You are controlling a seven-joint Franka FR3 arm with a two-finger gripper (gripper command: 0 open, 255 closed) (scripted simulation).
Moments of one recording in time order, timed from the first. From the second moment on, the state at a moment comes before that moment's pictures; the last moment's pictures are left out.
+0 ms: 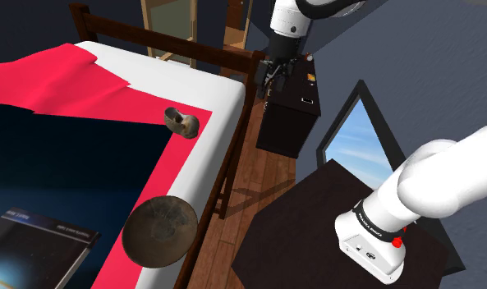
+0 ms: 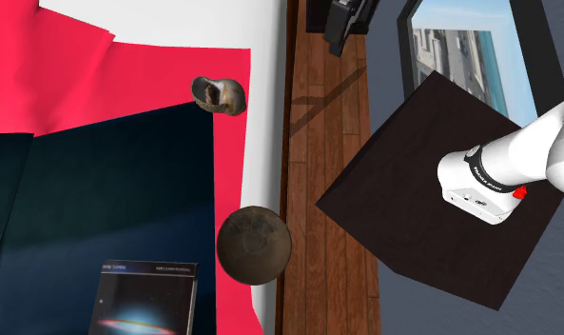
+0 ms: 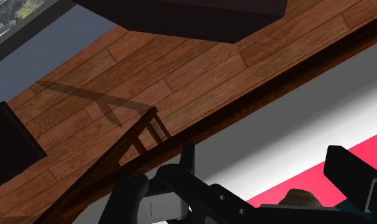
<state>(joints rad) 0.04 -0.33 0.22 -2.25 0.12 1.88 0.08</state>
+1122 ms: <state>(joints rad) 0.13 0.31 0.32 -1.72 0.05 1.99 0.29</state>
